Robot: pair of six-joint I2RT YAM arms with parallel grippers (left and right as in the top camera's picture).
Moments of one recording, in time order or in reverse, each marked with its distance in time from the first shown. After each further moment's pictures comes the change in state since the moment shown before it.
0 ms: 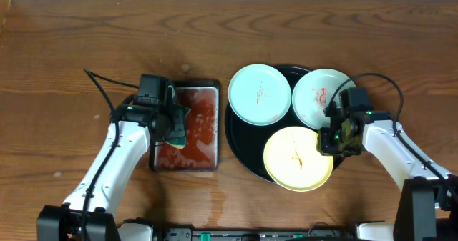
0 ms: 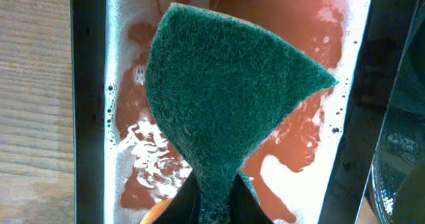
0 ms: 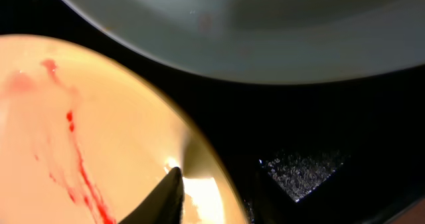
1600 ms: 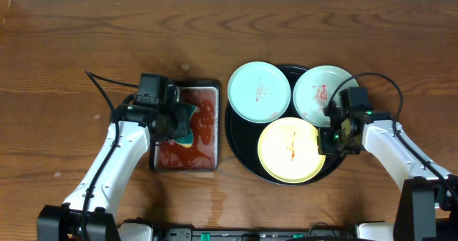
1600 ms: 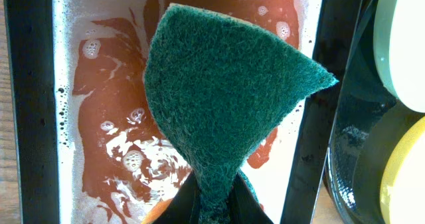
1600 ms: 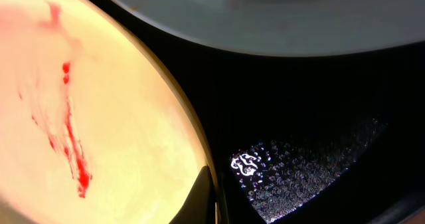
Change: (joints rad) left arm 0.000 0.000 0.000 0.030 0.109 -0.035; right arm 0.001 0.000 0.000 0.006 -0.008 -0.005
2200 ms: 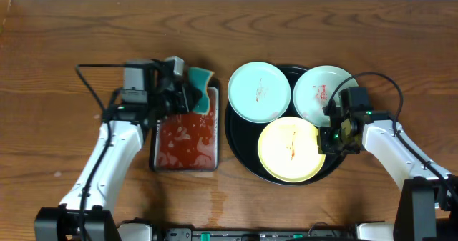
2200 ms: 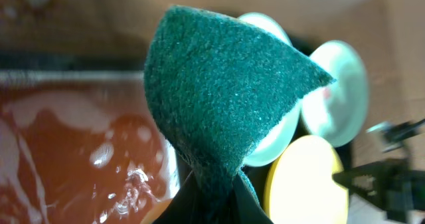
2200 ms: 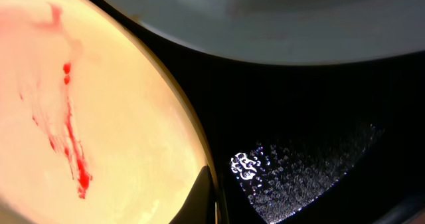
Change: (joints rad) left arm 0.093 0.000 -0.001 0.401 0.415 0.006; right arm 0.000 0.000 0.000 0.011 0.002 -0.004
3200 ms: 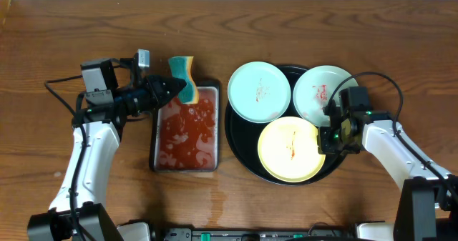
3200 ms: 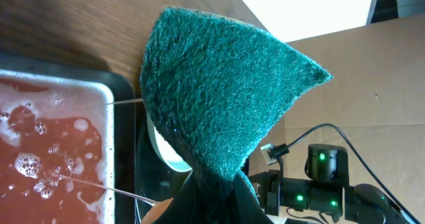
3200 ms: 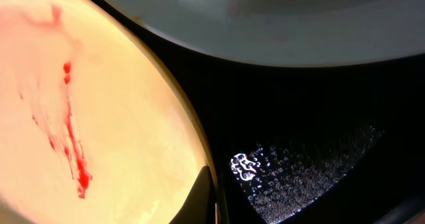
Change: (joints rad) left arm 0.212 -0.001 0.000 0.044 0.370 -0.202; right arm 0.000 0.000 0.000 0.000 0.000 -0.003
